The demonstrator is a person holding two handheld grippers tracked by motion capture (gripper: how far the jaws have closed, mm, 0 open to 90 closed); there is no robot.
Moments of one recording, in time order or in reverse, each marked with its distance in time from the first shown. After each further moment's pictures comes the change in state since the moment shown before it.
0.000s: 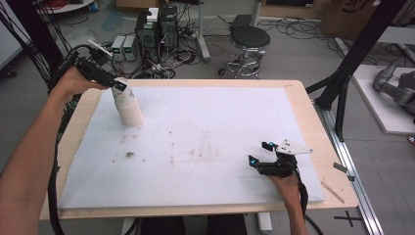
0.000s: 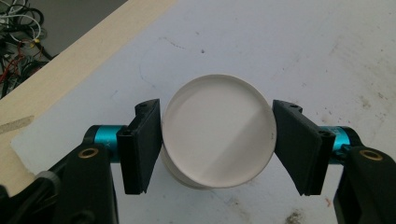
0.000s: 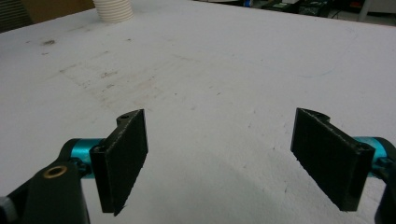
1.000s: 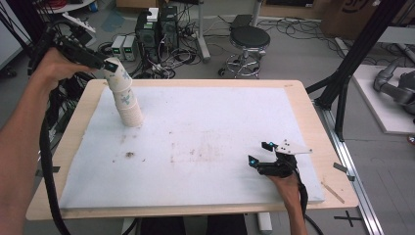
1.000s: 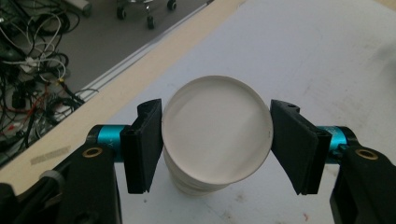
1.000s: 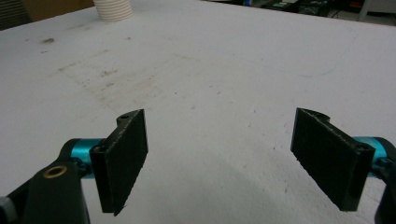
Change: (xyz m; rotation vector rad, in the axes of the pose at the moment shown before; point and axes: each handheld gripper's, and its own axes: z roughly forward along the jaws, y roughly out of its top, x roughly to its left) left arm -0.017 0.027 -0.073 -0.152 0.026 0.023; right arm 0.001 0.000 0.000 0.006 -0.002 -0.002
